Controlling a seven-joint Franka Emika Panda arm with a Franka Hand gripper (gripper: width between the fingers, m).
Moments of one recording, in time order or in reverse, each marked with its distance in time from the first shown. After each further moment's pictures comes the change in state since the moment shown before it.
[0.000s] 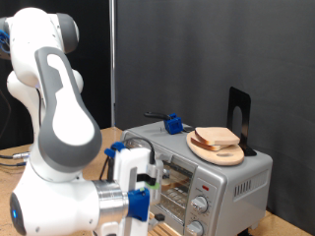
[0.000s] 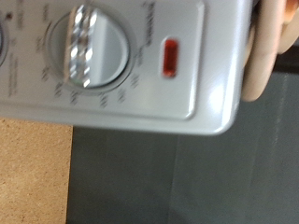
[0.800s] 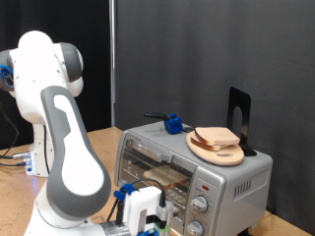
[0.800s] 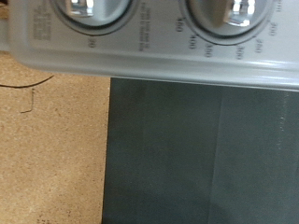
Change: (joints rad) arm 0.019 0.216 -0.006 0.225 -0.039 -0.013 0.035
